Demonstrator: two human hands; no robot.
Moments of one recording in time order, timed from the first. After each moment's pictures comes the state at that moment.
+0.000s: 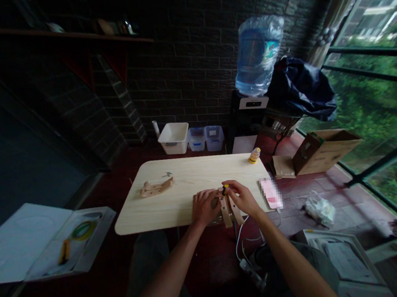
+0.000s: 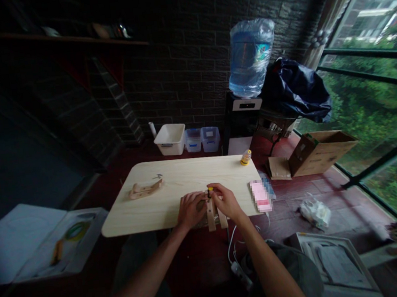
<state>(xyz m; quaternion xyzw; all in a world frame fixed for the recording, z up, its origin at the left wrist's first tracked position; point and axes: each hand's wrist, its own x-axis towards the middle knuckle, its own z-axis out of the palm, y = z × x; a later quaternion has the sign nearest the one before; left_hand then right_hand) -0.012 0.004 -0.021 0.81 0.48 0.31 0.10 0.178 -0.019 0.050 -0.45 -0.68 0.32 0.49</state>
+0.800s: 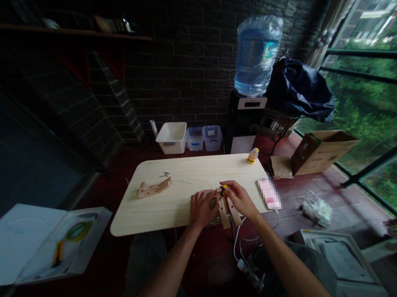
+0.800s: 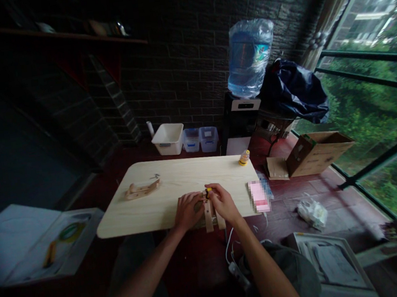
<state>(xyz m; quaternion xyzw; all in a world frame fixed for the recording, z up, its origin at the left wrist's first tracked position) -0.014 0.004 -0.022 0.82 0.47 0.32 0.10 0.174 -0.017 0.040 -0.46 -0.63 0.36 0.51</state>
